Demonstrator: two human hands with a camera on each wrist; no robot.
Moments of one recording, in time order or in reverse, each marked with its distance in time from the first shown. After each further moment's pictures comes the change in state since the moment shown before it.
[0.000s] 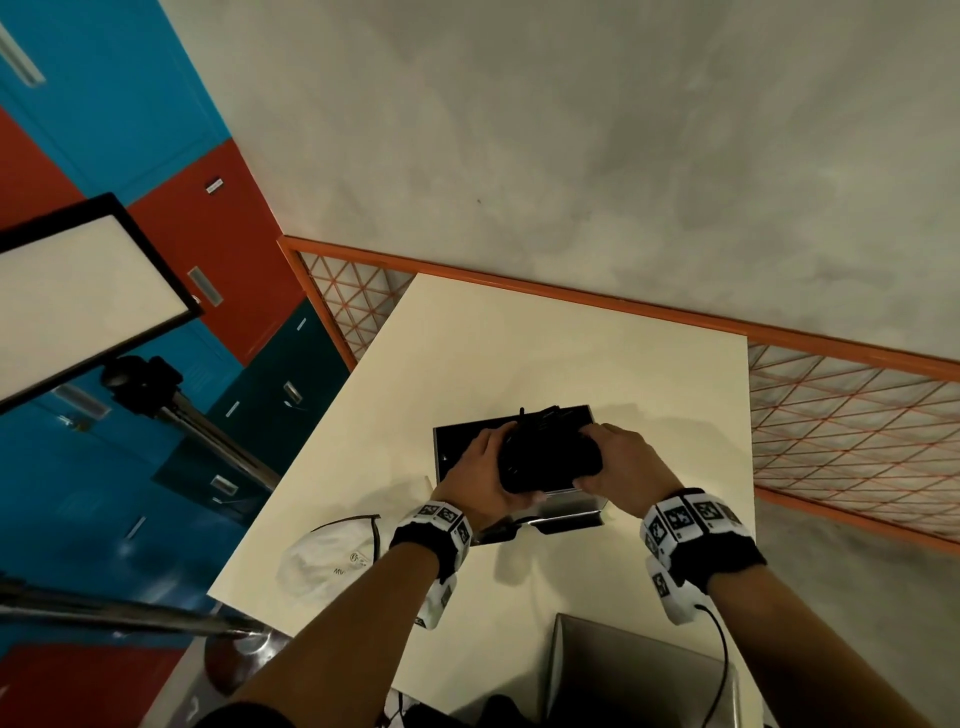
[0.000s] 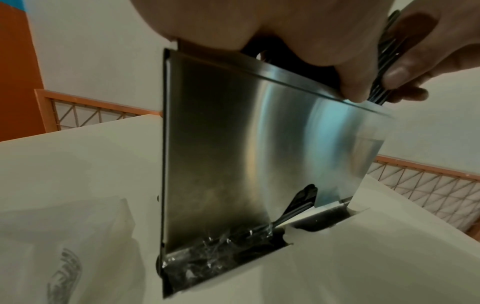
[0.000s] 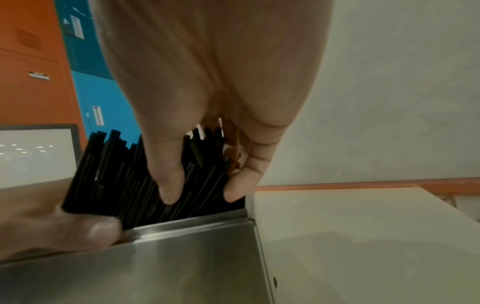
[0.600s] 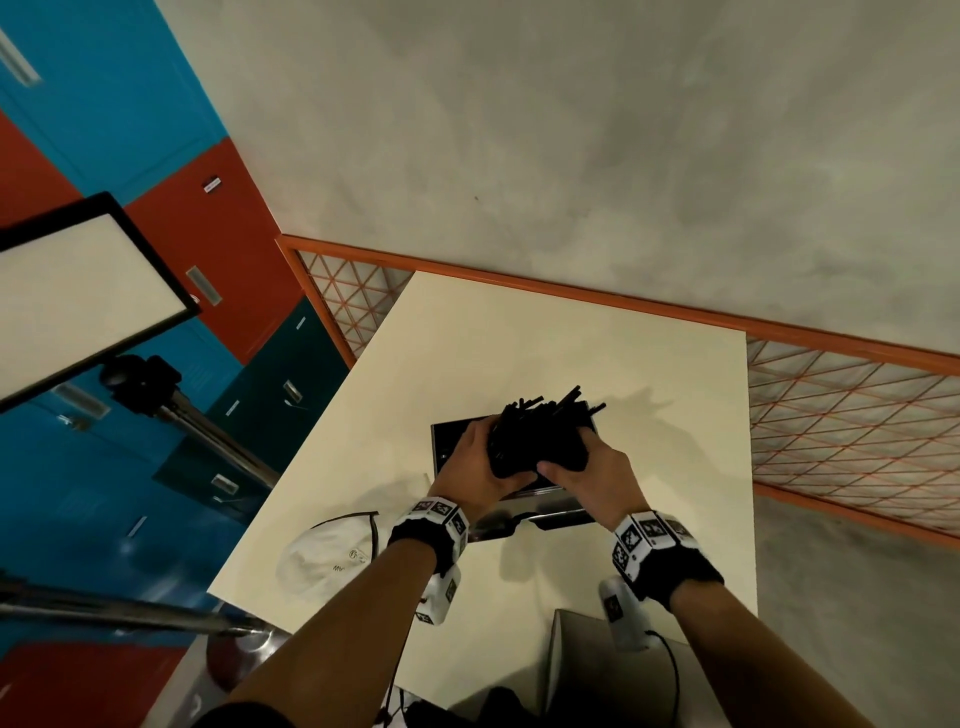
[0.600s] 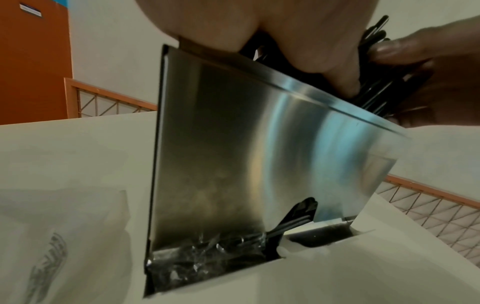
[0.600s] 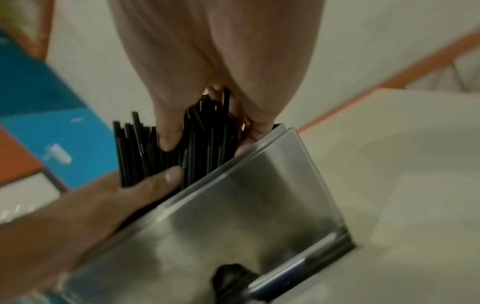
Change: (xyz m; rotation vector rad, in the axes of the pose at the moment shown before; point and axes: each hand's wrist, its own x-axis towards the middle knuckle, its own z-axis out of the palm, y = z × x) left_hand 0.006 -0.004 0.002 -0.142 0.096 -0.098; right_hand -0.012 -0.024 0.030 0.436 0.137 0.185
